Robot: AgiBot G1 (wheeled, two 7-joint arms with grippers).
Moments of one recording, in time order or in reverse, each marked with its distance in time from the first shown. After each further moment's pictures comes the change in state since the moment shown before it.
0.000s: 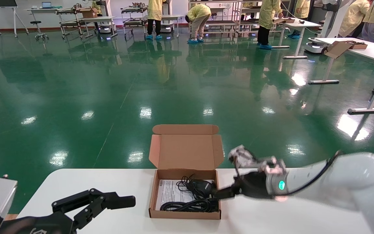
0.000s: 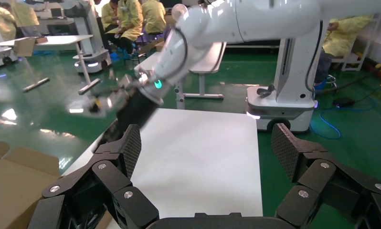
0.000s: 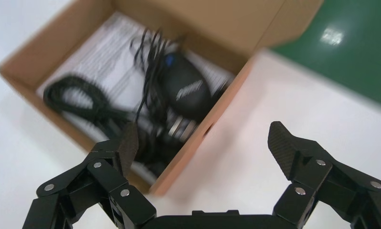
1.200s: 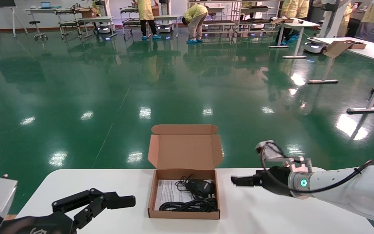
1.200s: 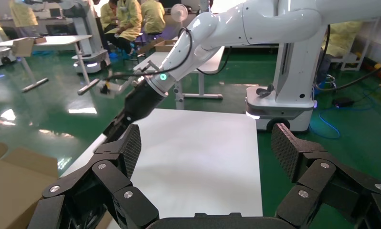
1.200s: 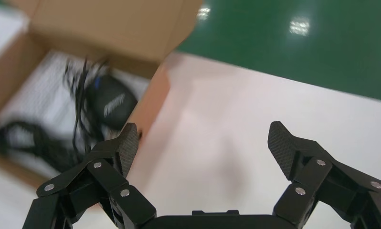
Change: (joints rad) left arm 0.000 0.000 0.000 0.000 0.000 0.000 0.000; right arm -0.041 0.054 -0.003 -0.019 0.059 0.157 0.191
